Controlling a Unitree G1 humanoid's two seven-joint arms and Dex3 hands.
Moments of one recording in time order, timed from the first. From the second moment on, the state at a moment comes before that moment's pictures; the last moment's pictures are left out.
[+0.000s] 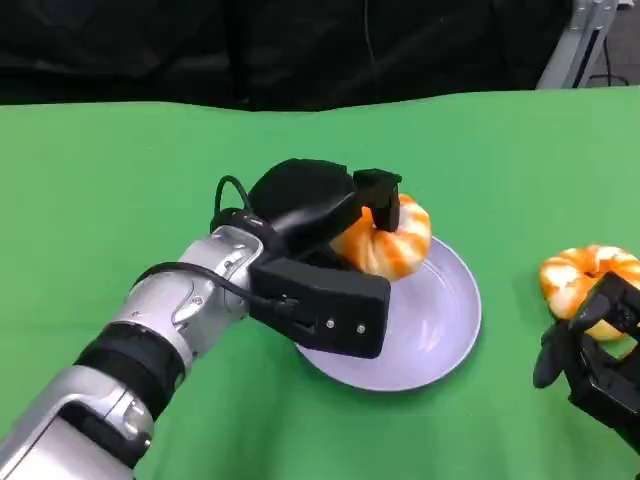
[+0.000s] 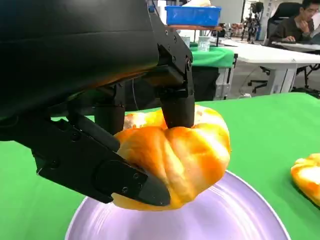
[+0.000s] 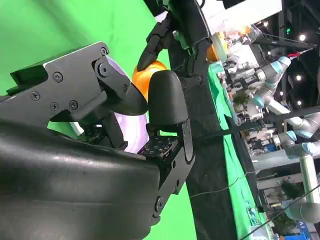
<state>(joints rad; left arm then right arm) -0.84 0.11 -0.57 0.84 0.76 -0.38 0.16 0.09 0.00 -0.20 0.01 0.47 0.00 0.40</state>
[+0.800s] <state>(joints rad) -0.86 0.05 -0.62 0.99 0.78 -0.41 0.22 0.09 0.01 -0.19 0.01 0.47 0.00 0.40</state>
